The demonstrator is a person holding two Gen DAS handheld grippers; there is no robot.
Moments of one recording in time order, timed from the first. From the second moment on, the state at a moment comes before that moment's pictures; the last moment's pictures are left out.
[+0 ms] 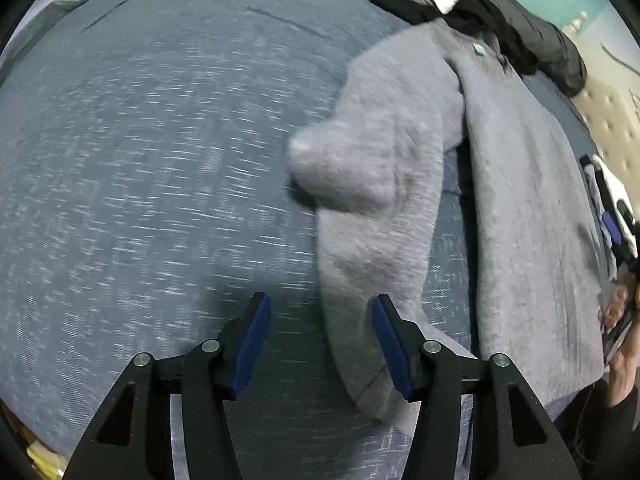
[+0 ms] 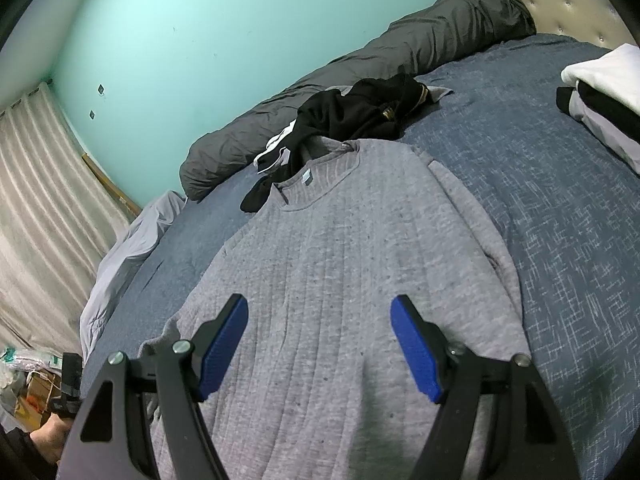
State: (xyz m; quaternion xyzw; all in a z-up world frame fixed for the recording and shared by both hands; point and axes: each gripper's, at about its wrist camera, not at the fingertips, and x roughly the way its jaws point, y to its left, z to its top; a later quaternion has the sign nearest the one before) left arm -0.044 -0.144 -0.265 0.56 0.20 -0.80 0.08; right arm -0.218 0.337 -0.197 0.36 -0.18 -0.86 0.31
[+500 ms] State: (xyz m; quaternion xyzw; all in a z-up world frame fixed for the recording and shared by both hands) left arm -0.069 -0.108 -0.284 0.58 0.17 -0.80 0.05; right arm -0.218 0.337 -0.196 0.36 -0.18 -0.86 0.31
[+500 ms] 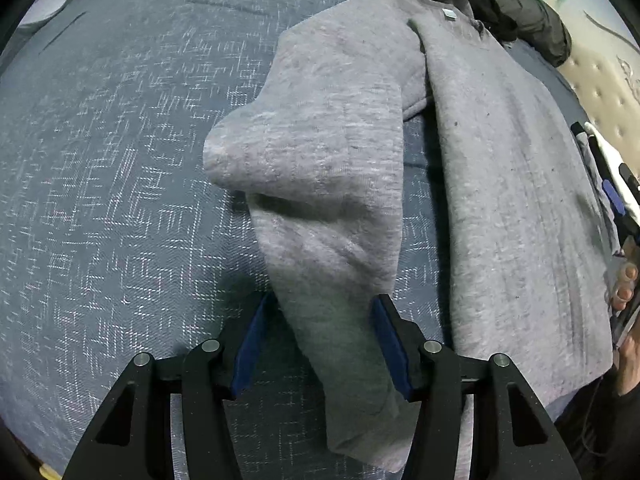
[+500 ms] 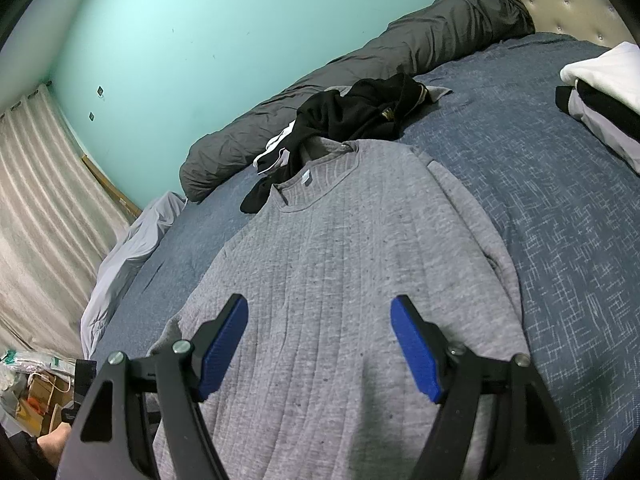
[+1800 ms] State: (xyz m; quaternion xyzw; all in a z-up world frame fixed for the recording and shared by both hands) left arm 0.004 -0.239 -0.146 0.50 0.09 -0.84 0.20; right arm -0.201 0.366 -0.164 0.35 -0.18 -0.88 0.27
